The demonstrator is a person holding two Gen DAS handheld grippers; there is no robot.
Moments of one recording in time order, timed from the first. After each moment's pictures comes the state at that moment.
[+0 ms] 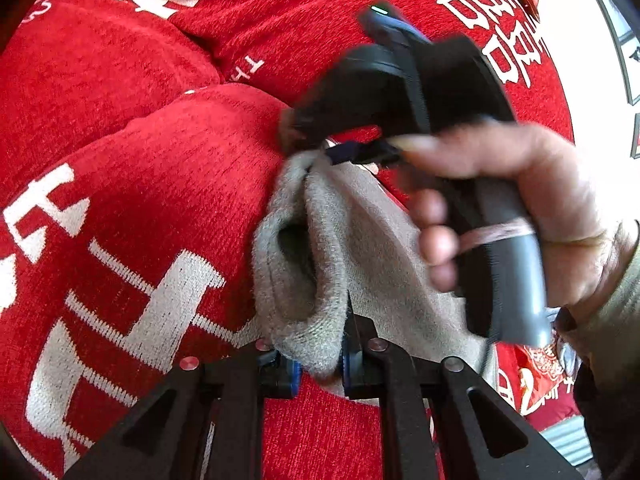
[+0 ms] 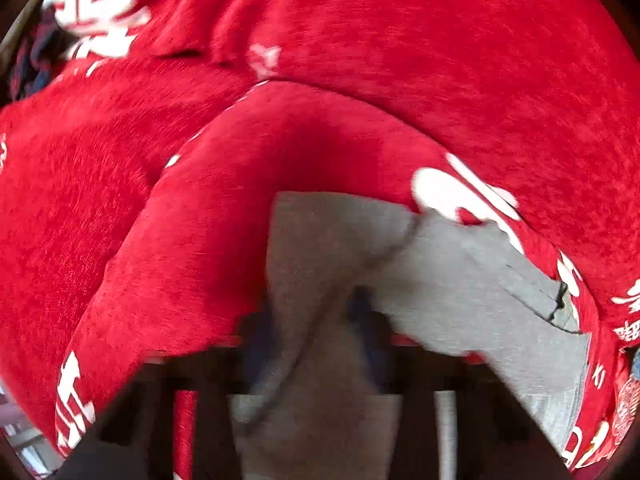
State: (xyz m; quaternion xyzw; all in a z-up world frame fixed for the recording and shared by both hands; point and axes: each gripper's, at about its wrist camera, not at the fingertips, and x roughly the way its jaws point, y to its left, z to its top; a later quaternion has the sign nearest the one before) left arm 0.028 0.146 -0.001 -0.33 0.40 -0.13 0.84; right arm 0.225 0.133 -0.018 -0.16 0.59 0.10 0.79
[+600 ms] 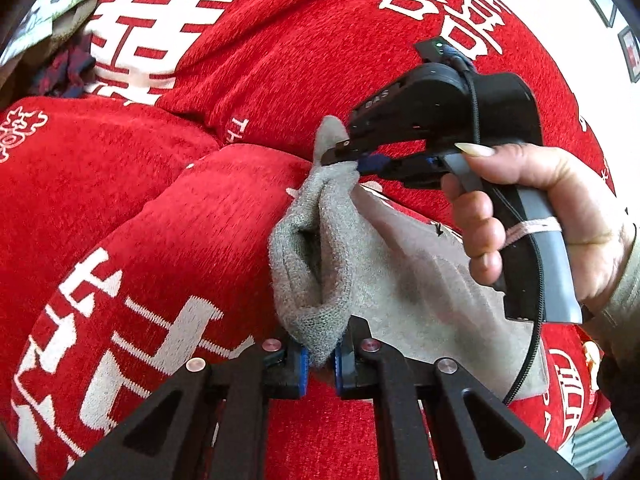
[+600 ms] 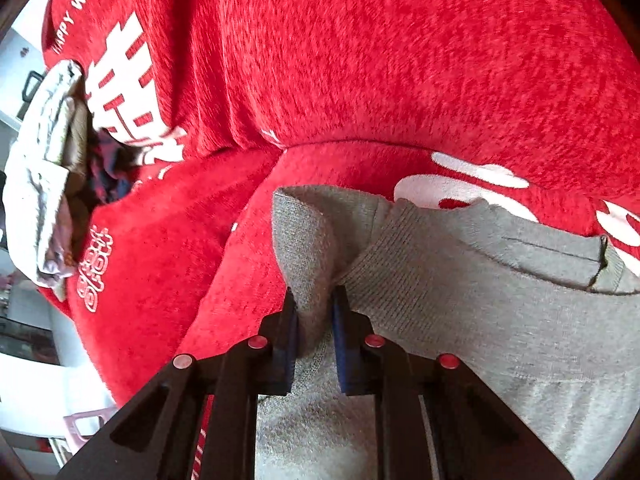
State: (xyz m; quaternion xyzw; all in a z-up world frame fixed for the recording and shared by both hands) left arm 0.002 0.122 0.041 -0.20 0.37 -0.08 0.90; right arm 0.226 0.045 0.029 0.06 0.55 0.21 0.80
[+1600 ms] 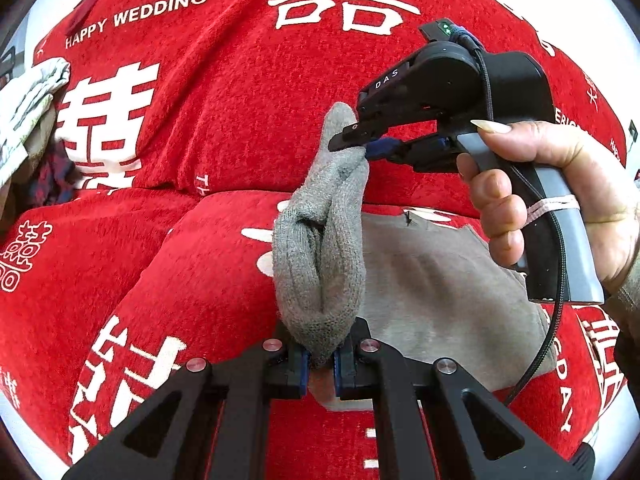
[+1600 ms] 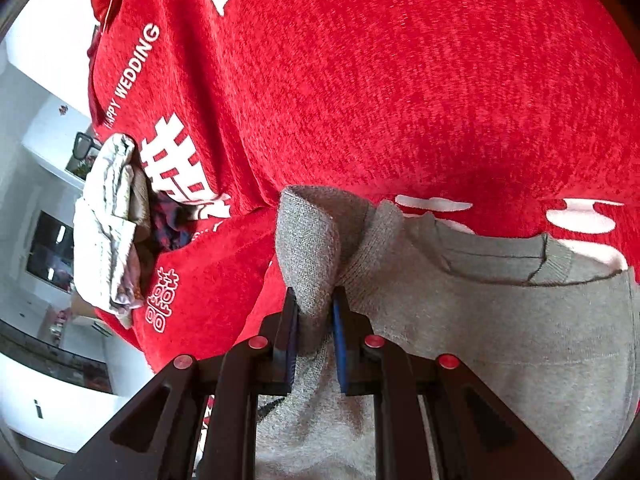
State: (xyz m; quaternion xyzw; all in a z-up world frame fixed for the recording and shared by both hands) left arm -0.003 0.022 0.110 -0.05 0.37 -0.06 0.93; right arm 0.206 -0.070 0.093 0.17 0.49 0.27 0.81
